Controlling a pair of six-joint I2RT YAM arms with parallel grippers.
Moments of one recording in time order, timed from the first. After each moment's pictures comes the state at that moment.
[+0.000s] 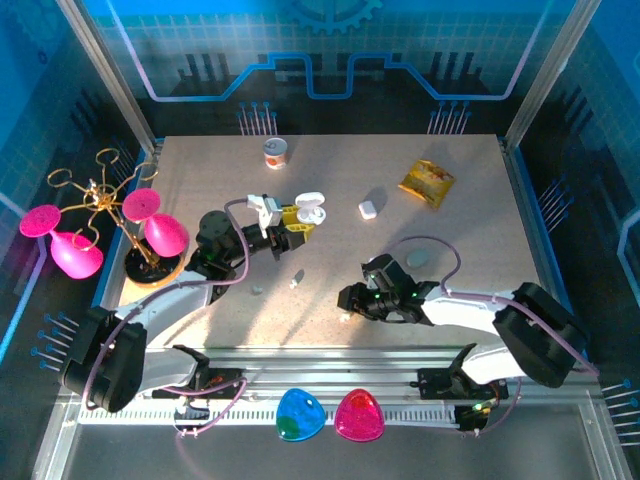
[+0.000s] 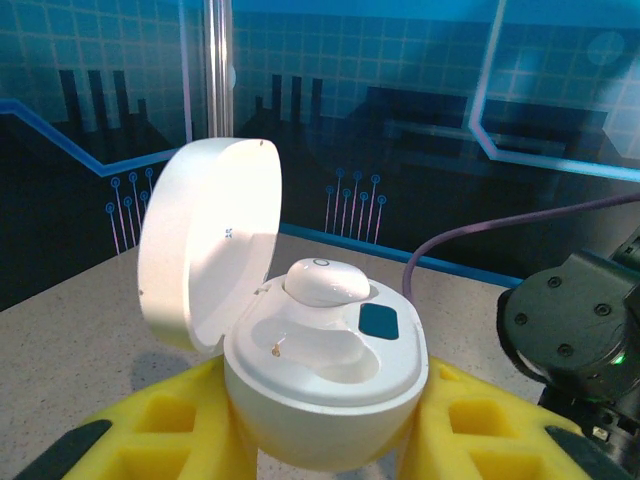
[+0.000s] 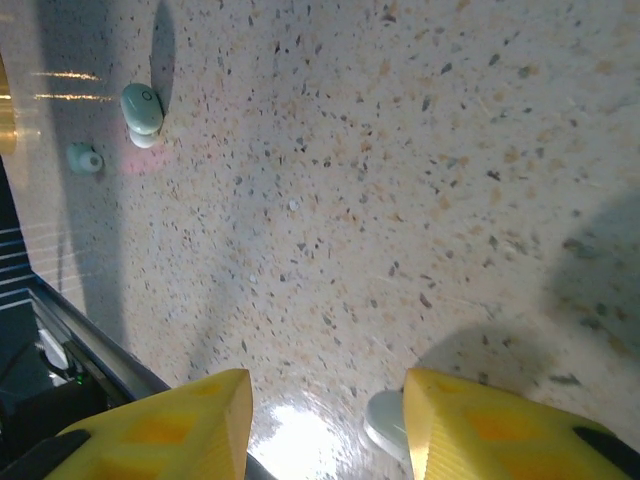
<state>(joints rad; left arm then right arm) -0.36 1.24 0.57 0.75 0.75 -0.11 0.77 1.35 0.47 0.02 -0.32 1.03</state>
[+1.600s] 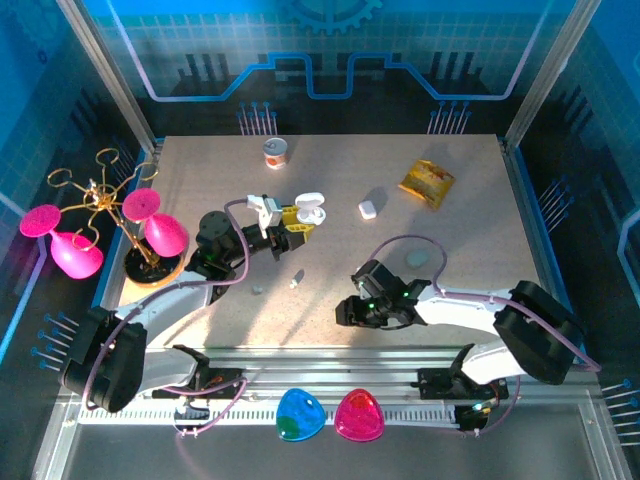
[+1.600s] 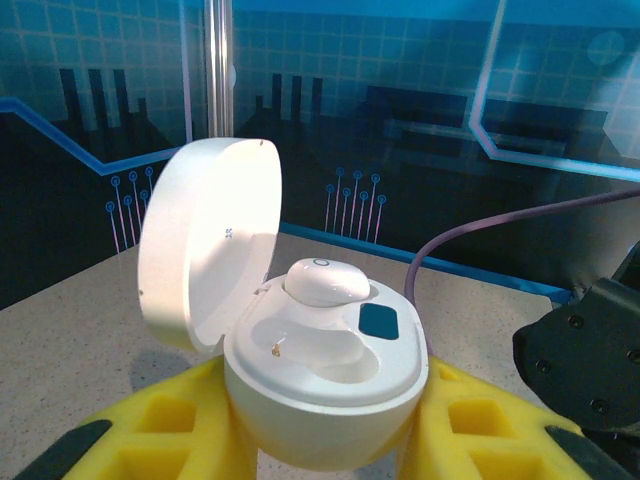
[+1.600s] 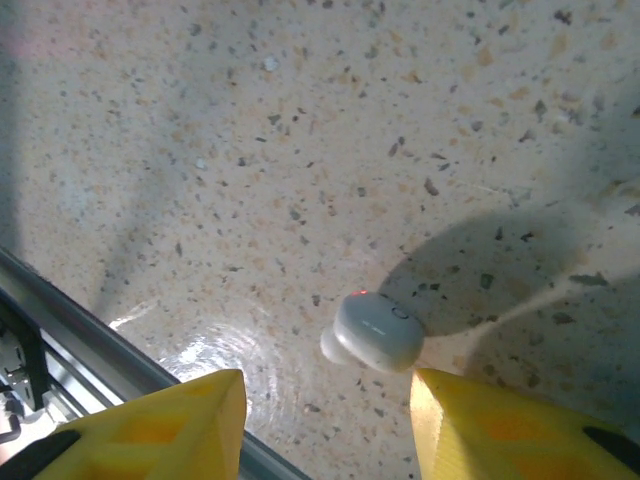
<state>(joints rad) -0.36 1.24 0.57 0.75 0.75 -0.11 0.85 1.40 0.55 -0.18 -0.31 0.87</state>
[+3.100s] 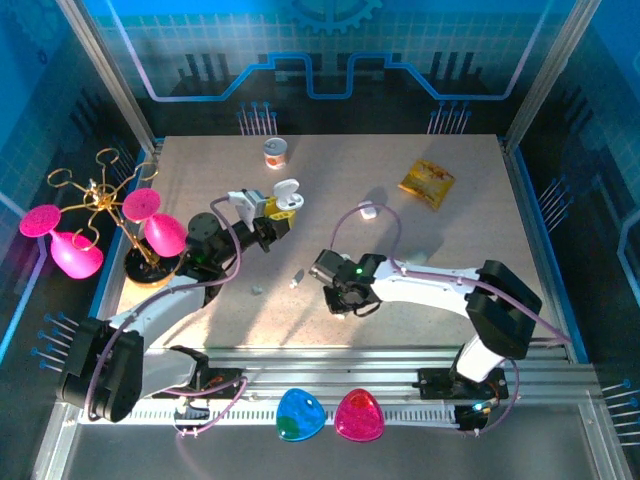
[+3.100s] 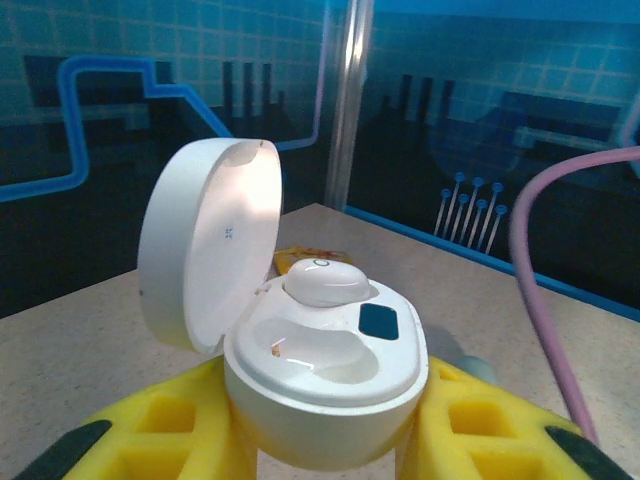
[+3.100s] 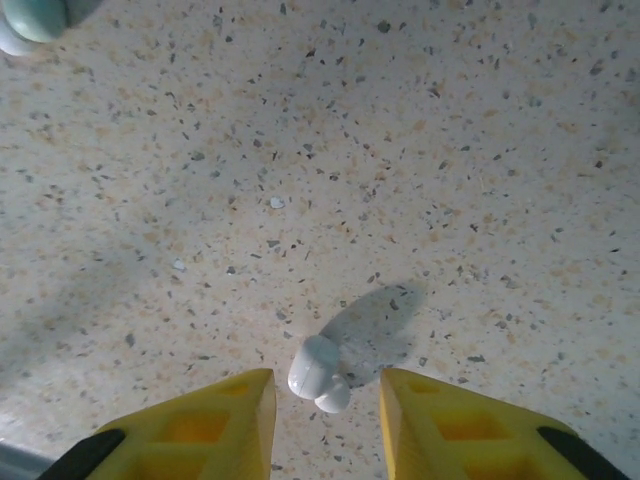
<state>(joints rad) -0.27 1.19 0.53 0.71 0.56 -0.12 1.03 1.64 1.06 -0.75 0.16 0.76</state>
